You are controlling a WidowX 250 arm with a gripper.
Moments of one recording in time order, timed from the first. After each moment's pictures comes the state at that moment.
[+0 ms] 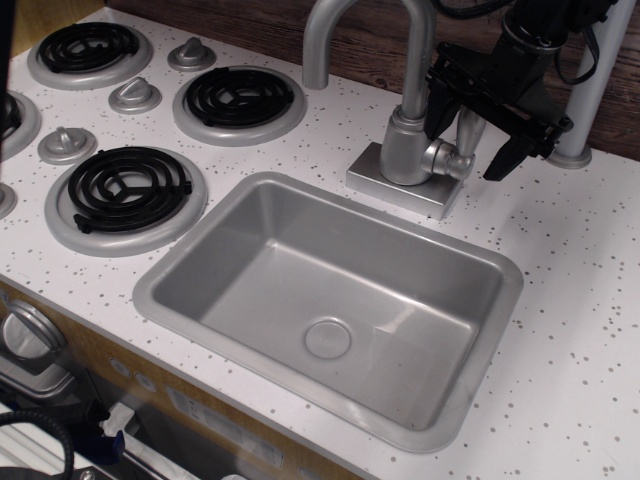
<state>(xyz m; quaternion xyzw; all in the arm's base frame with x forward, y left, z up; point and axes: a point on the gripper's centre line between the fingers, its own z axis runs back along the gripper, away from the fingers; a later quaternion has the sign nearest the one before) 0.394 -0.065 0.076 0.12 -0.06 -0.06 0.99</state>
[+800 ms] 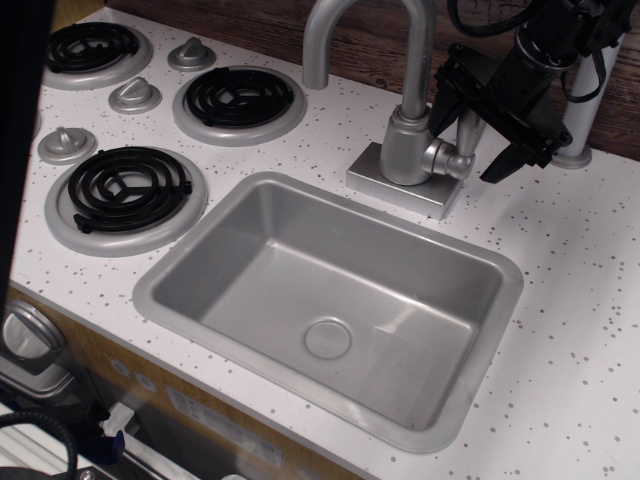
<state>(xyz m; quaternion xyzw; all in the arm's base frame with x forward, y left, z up) 0.403 -0.065 0.069 0.18 -0.09 -0.09 0.98</state>
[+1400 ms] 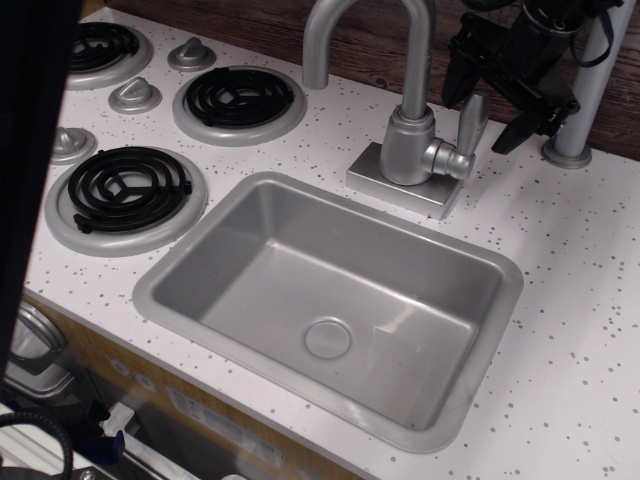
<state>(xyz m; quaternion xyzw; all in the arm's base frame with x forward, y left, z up) 0.429 -0.062 0.080 0.16 -0.10 -0.13 0.97</state>
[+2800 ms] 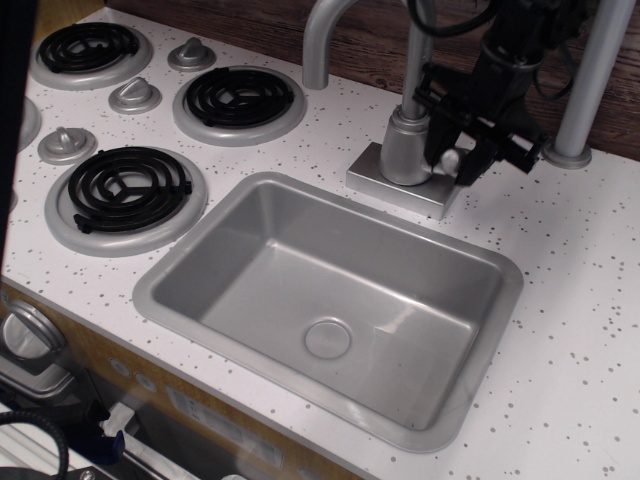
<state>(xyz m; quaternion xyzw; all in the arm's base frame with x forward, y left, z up) 0.393 -0.057 0.050 0.09 -0.05 -0.08 0.99</state>
